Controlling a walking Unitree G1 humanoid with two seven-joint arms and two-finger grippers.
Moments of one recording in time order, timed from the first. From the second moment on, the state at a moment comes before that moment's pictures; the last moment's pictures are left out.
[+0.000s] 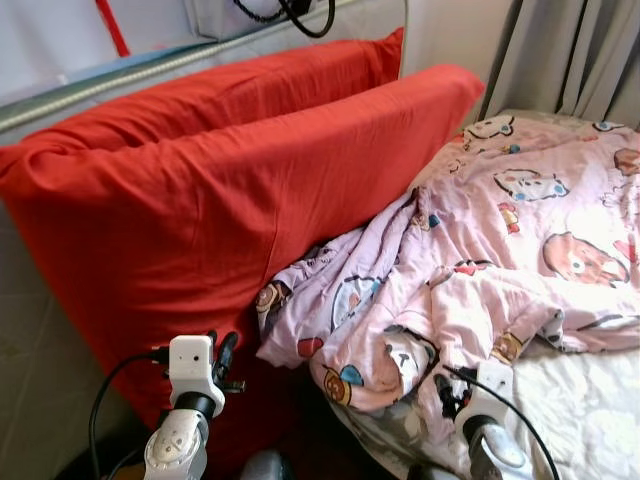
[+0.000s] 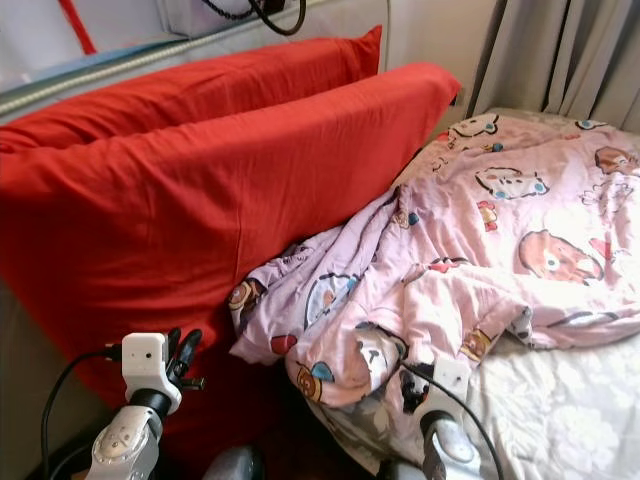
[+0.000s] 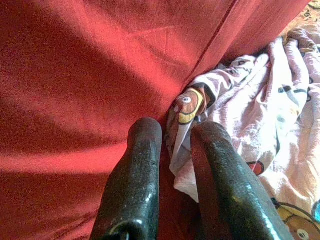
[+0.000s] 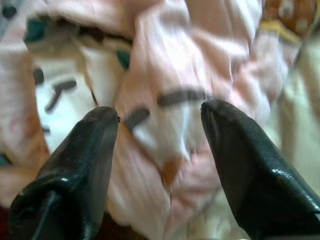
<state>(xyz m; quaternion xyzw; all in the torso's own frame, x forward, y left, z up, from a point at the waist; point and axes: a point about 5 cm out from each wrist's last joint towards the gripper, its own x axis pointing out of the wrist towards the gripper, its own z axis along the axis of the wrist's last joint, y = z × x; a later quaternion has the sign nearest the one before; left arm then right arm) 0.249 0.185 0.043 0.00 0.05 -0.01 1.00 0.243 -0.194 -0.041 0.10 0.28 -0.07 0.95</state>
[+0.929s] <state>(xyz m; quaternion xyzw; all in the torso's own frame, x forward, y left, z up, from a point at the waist) 0.202 0.199 0.070 0.02 0.05 0.01 1.00 0.250 -0.190 -0.040 0.18 0.30 -0.11 0.93</state>
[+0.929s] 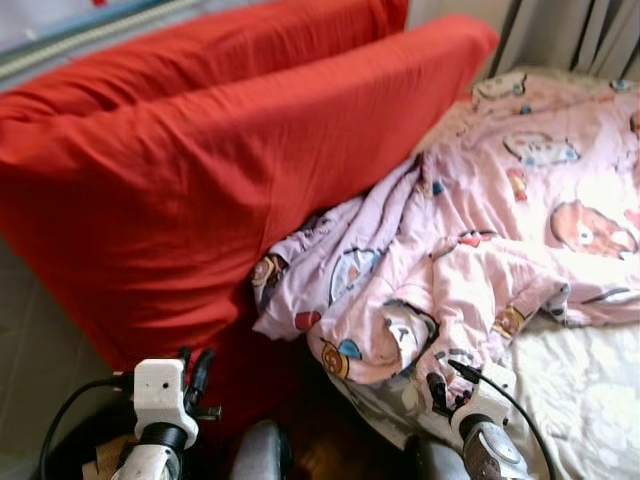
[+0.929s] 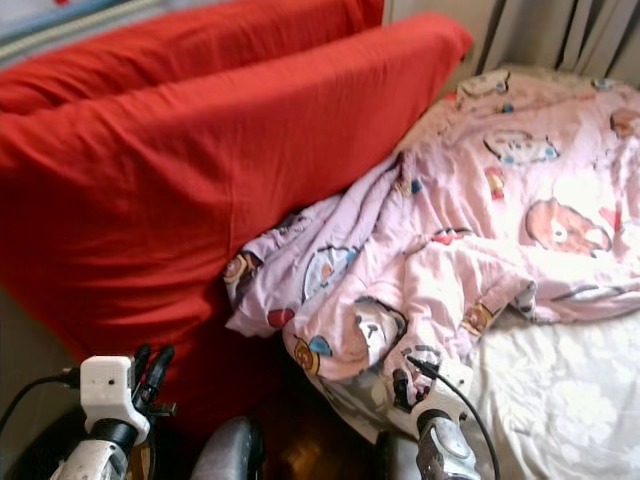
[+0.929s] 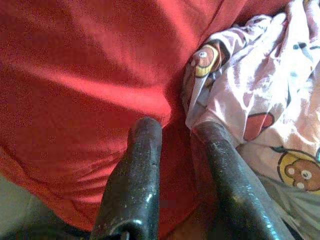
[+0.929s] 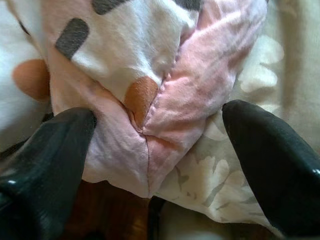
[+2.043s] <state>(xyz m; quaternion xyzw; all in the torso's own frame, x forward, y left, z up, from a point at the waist) 0.190 0.196 0.085 0.02 0.06 0.02 1.00 0.265 -0.175 -0.030 0.21 0.28 -0.05 0.94</state>
